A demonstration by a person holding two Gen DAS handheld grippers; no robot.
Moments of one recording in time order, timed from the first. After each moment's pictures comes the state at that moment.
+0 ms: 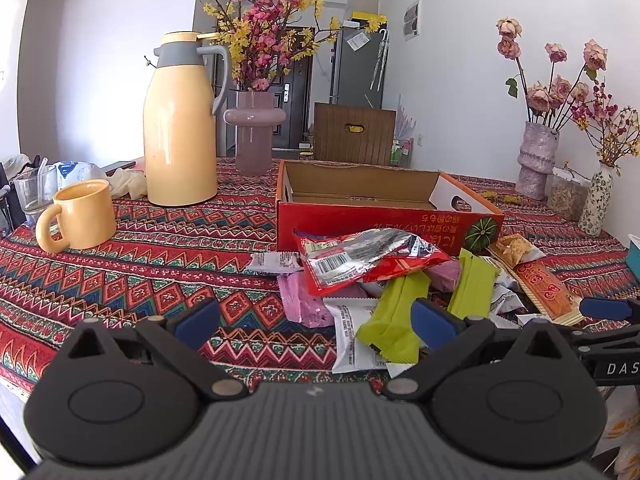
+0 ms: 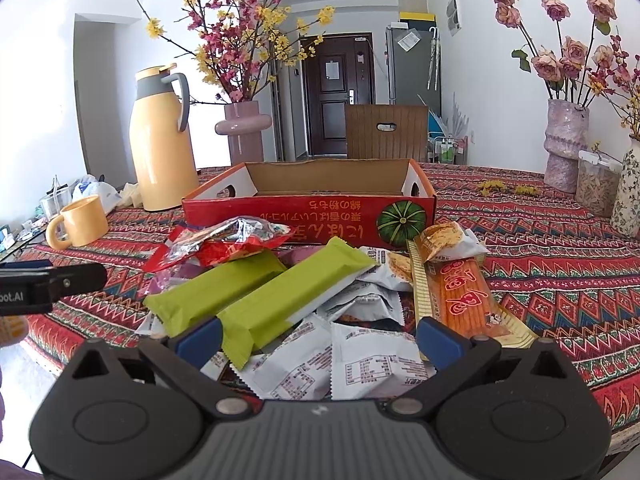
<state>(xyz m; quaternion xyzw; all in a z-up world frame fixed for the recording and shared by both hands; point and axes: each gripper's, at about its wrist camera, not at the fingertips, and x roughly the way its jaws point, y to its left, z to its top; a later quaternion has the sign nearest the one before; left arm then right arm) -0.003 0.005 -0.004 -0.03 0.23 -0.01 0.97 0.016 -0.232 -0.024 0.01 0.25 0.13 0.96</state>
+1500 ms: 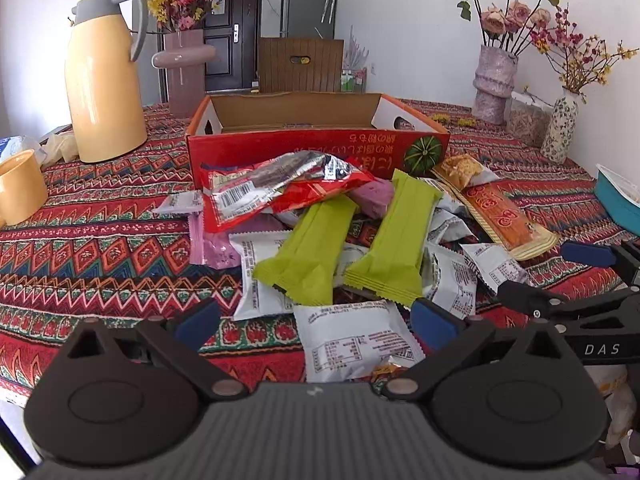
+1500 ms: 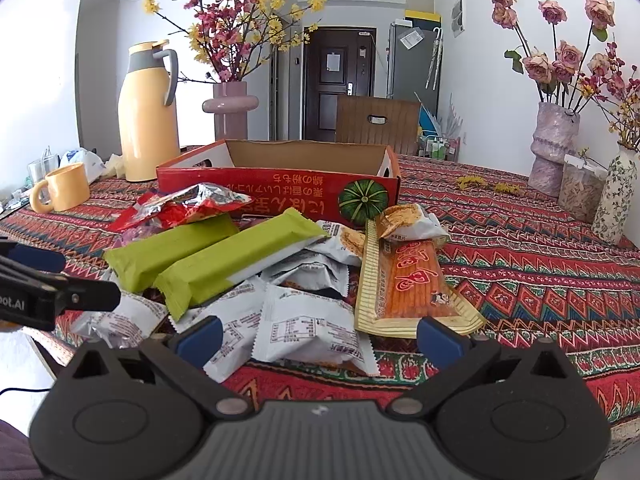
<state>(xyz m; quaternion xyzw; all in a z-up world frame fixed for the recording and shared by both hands) 0.020 -0.051 -0.027 0.01 0.33 -0.08 0.94 0.013 -0.270 -0.043 -0.04 0.26 0.12 0.96</state>
